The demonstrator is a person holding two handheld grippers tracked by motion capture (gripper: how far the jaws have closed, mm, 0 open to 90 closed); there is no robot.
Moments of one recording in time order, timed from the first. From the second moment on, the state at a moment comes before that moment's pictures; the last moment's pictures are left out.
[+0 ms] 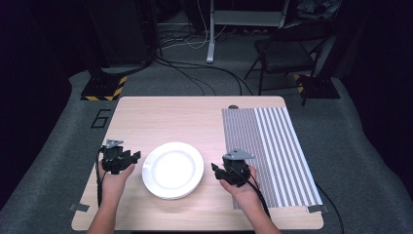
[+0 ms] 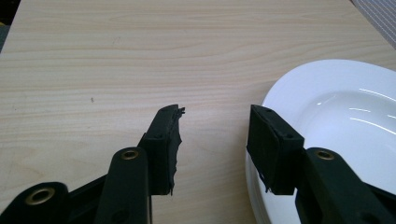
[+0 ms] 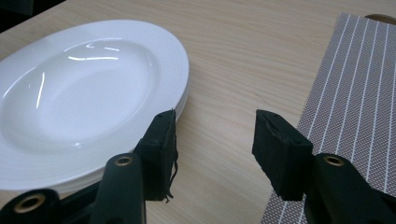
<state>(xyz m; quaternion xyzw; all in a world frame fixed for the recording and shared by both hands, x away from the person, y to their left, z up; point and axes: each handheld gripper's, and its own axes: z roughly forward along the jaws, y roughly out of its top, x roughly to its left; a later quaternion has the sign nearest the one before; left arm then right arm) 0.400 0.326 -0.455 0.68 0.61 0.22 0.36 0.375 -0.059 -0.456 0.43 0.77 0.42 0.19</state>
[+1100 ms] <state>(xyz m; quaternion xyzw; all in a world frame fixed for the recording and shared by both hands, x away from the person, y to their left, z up) 0.375 0.338 -0.472 0.65 0.61 0.11 0.43 0.391 -0.044 -0.469 0.44 0.76 0.45 0.12</state>
